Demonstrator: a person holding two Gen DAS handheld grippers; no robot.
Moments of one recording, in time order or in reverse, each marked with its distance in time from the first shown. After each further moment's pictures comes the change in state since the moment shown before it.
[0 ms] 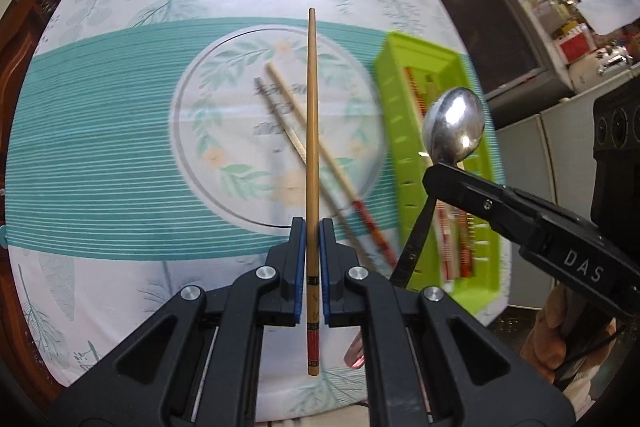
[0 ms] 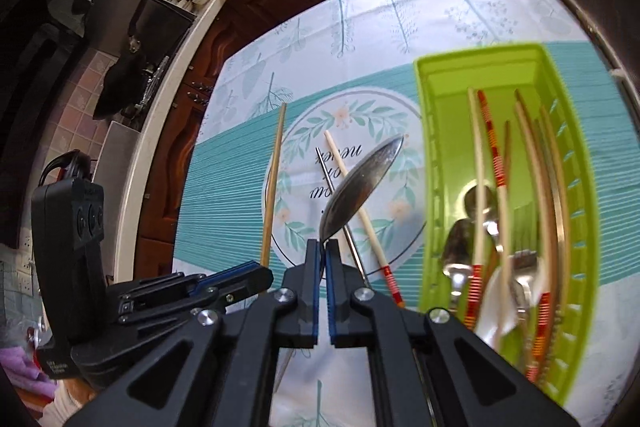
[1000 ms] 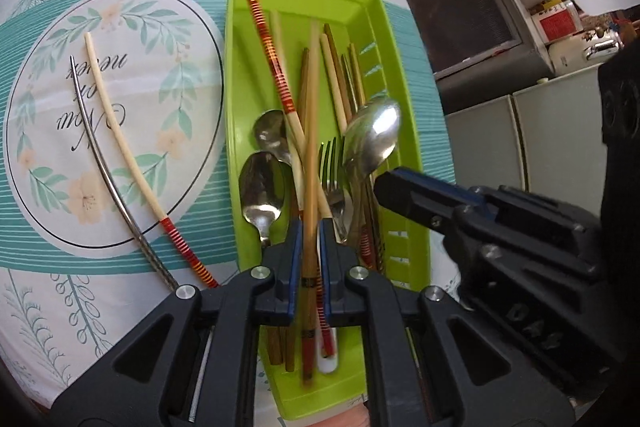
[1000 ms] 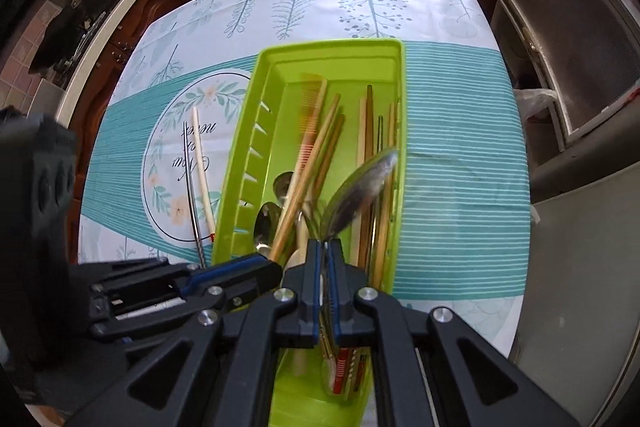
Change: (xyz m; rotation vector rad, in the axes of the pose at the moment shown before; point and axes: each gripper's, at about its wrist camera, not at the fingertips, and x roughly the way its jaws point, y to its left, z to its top) left arm 0.104 -0.110 0.013 -0.005 0.107 -0.116; right arm -0.027 -0.079 0.010 -0.082 0.133 -0.295
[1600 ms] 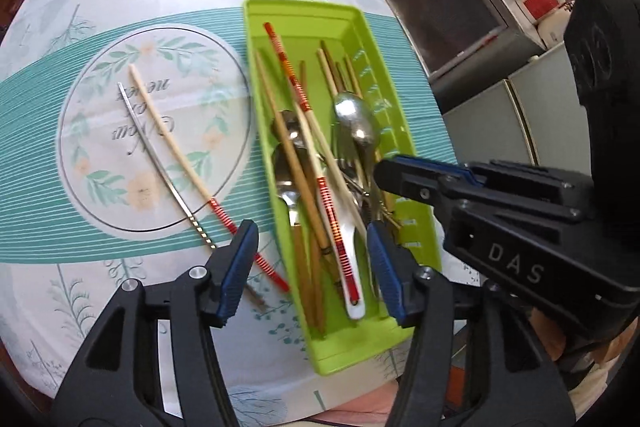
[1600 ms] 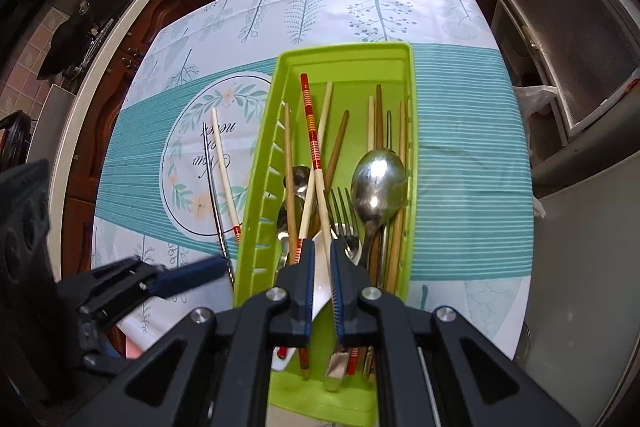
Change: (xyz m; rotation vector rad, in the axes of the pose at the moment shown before) left arm -0.035 -0.011 -0.029 0.101 -0.096 0.084; right arm -0.014 0.012 -0.013 0.006 -0.021 0.014
